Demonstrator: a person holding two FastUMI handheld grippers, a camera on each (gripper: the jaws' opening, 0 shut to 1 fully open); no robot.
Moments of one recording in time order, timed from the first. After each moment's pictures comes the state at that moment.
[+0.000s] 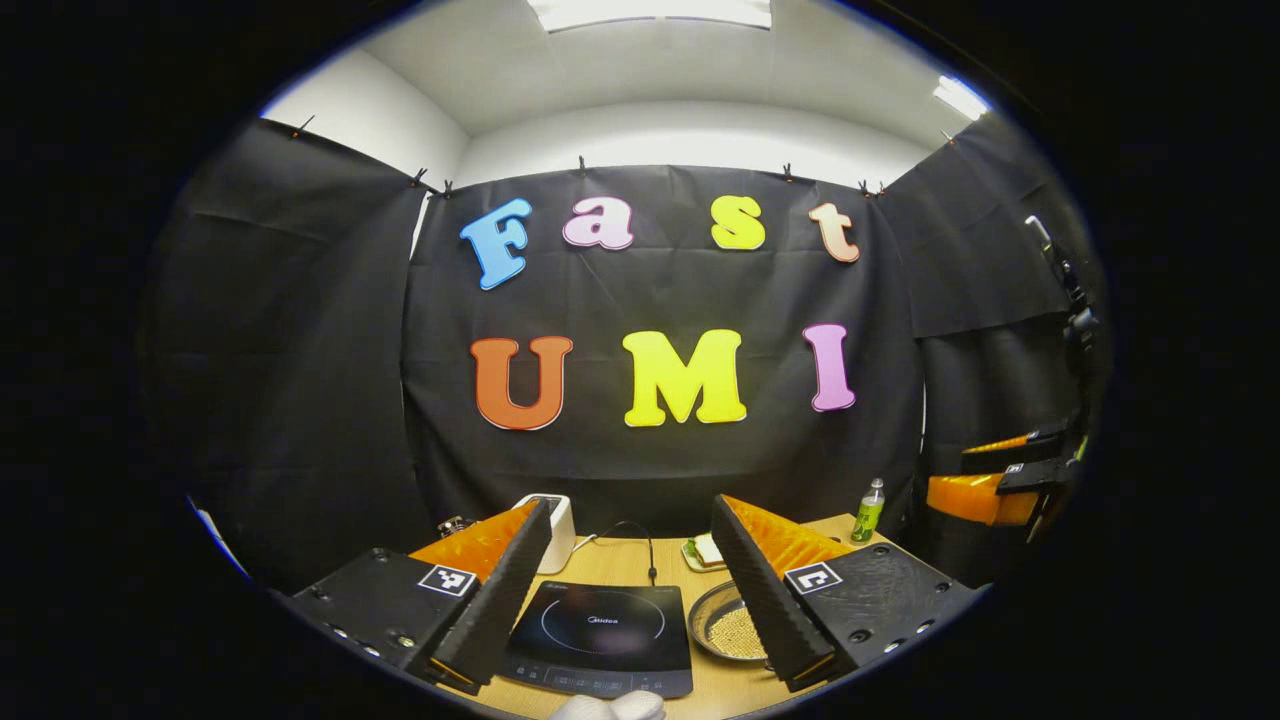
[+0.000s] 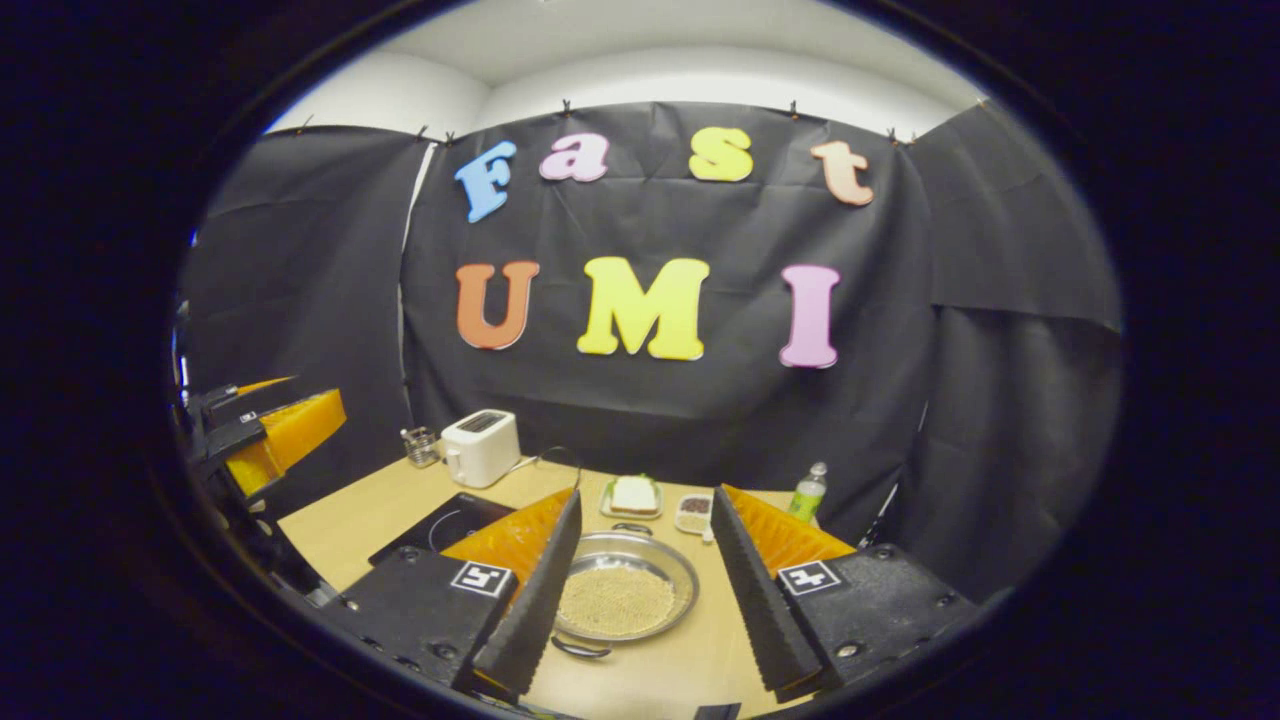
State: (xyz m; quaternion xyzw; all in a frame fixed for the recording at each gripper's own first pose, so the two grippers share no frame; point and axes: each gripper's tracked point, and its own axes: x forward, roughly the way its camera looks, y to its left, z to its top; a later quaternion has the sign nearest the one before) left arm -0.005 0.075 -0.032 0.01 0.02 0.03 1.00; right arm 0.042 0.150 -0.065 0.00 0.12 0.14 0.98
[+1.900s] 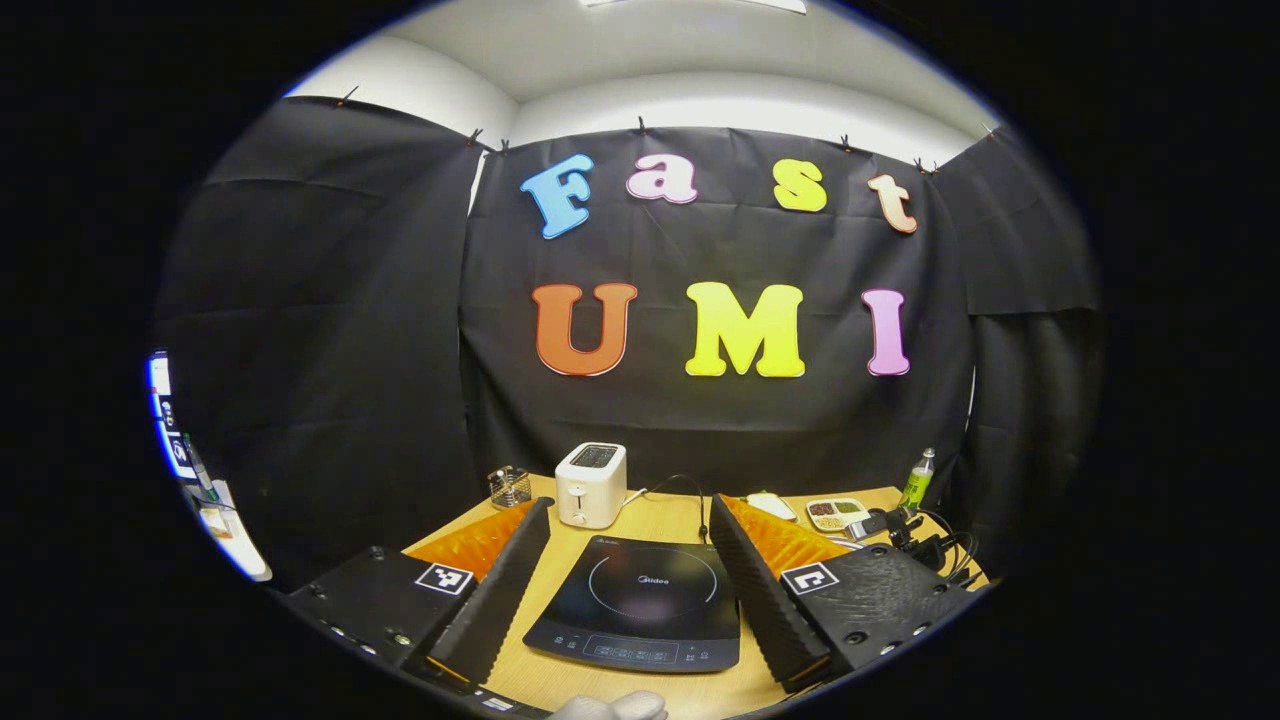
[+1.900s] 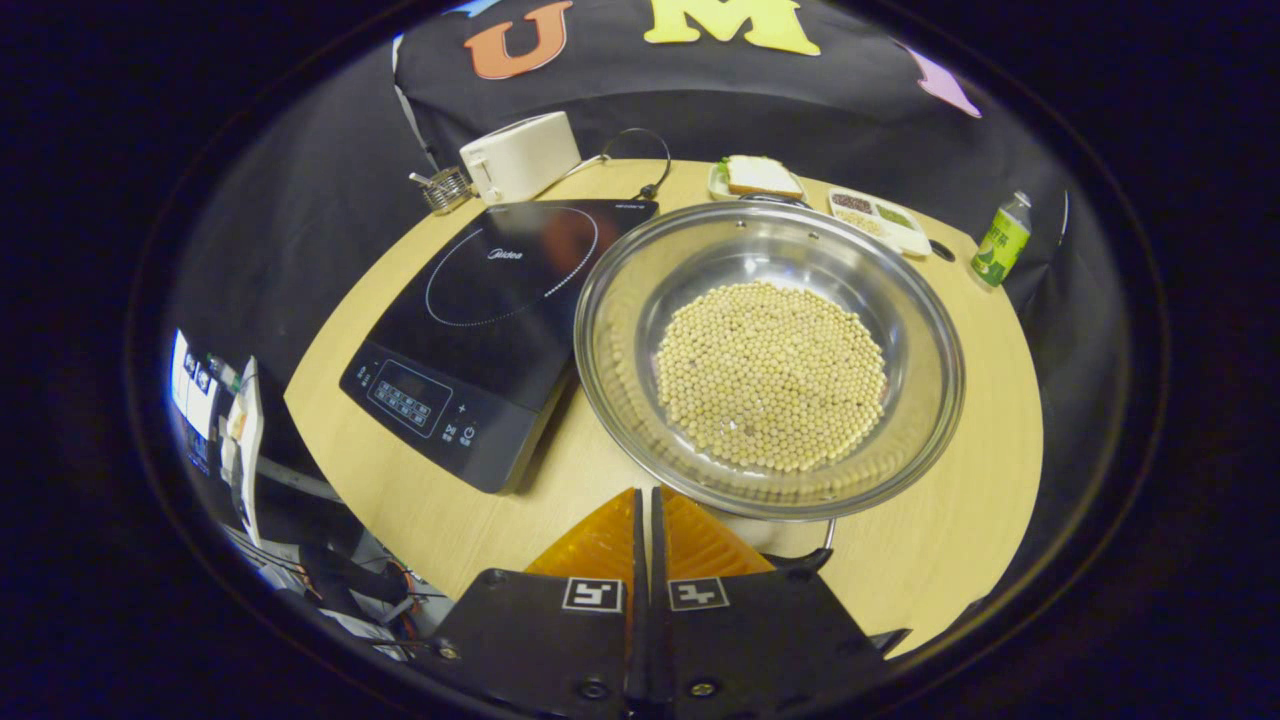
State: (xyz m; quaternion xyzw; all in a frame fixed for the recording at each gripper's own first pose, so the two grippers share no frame) left arm -0.023 0.126 -0.093 -0.01 0.08 0.09 0.99; right arm 0.059 0.248 -0.377 -0.02 0.49 0.20 0.85
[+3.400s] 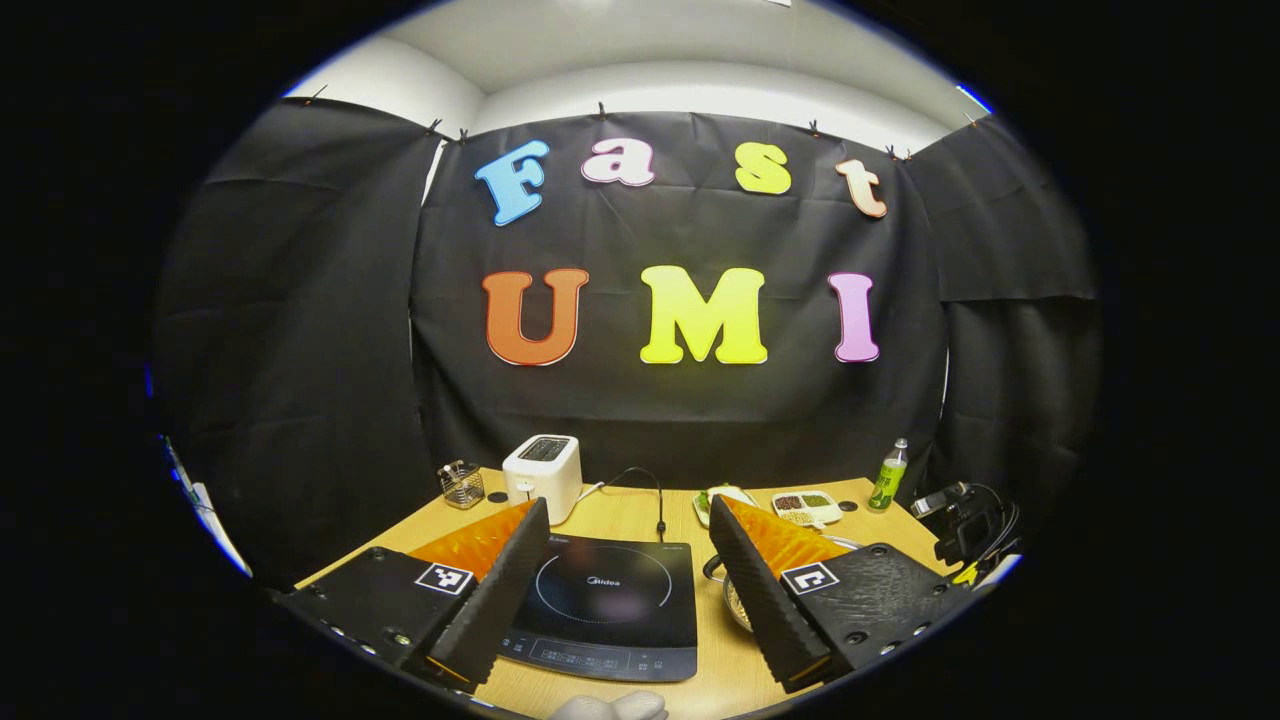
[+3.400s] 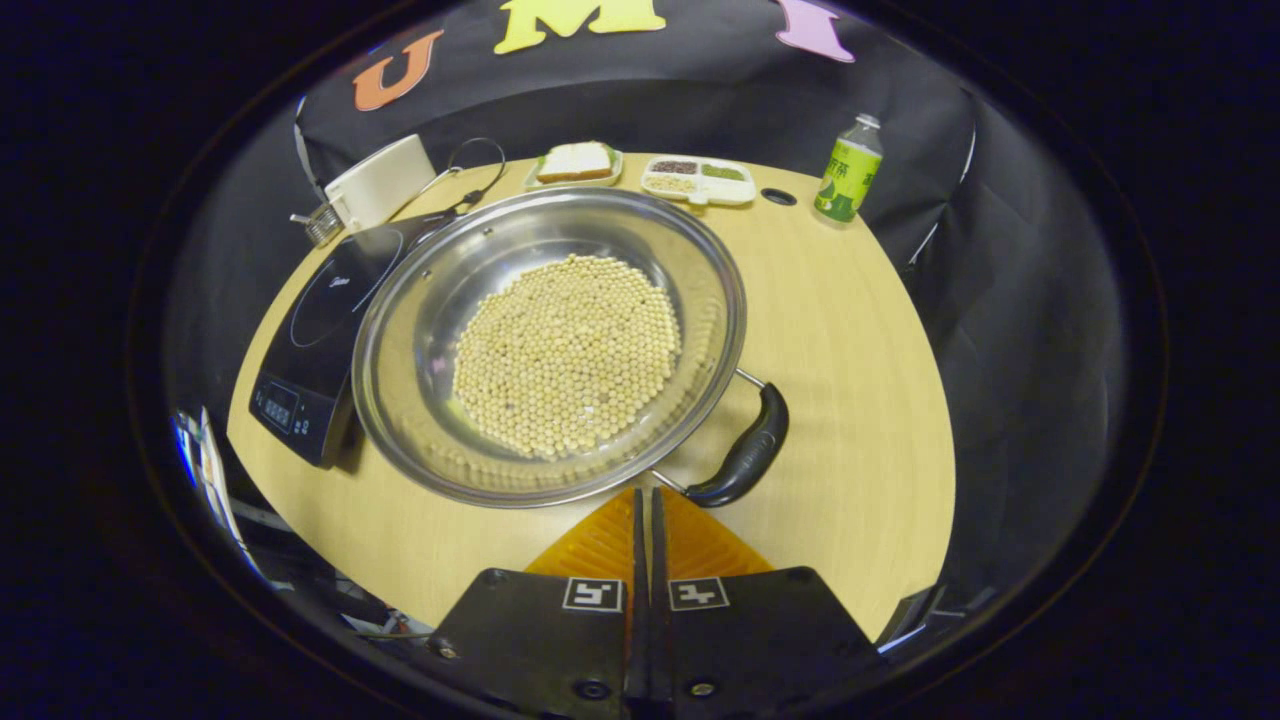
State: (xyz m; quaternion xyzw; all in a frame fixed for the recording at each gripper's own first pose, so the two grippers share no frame) left arm 0.017 0.075 -0.109 -0.01 0.10 0.05 0.99; right arm 0.089 0.074 -0.392 -0.01 0.50 0.07 0.86
